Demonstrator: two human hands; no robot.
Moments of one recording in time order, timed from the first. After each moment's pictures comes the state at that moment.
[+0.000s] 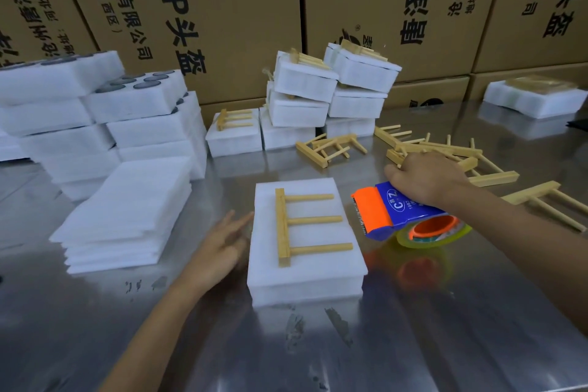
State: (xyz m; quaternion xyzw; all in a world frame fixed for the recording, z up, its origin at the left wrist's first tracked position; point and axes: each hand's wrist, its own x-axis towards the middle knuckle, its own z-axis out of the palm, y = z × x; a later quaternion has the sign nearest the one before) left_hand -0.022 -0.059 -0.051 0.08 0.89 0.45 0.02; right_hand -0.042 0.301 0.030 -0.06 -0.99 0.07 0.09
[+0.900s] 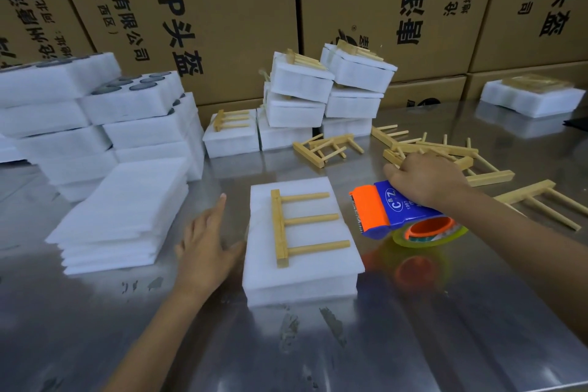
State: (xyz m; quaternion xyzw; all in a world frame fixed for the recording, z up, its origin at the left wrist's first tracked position) left_hand -0.011 -0.054 -0.051 -0.01 0.96 0.25 -0.11; right_hand -0.035 0.304 0.029 -0.07 -0.99 0.08 0.11
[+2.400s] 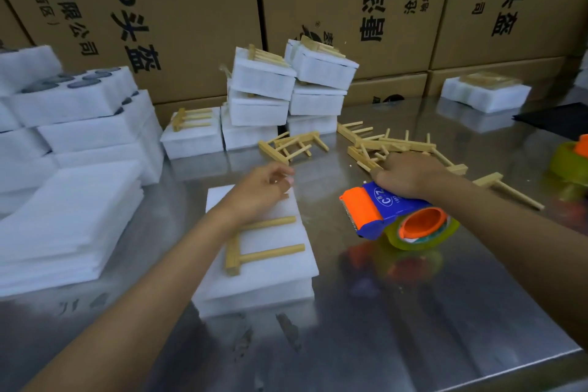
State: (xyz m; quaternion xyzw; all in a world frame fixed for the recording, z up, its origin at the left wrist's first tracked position) left_hand -0.063 0.081 0.022 0.18 0.88 0.43 0.06; right_hand -0.038 0.354 0.036 -0.08 -1.00 0.05 -0.01
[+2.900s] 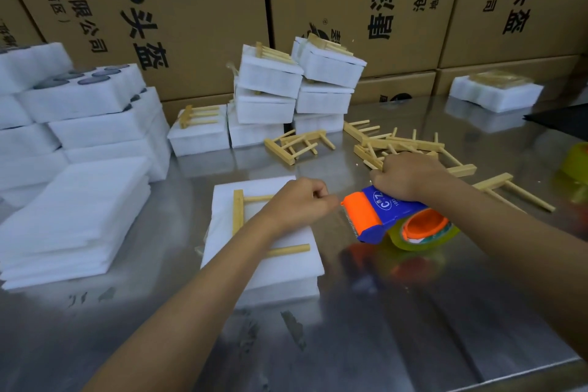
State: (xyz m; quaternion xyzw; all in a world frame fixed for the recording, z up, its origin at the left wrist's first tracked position) left_hand -0.048 0.124 0.007 0.23 0.90 0.37 0.07; right_hand -0.038 0.338 0.034 -0.07 -1.00 0.01 -0.01
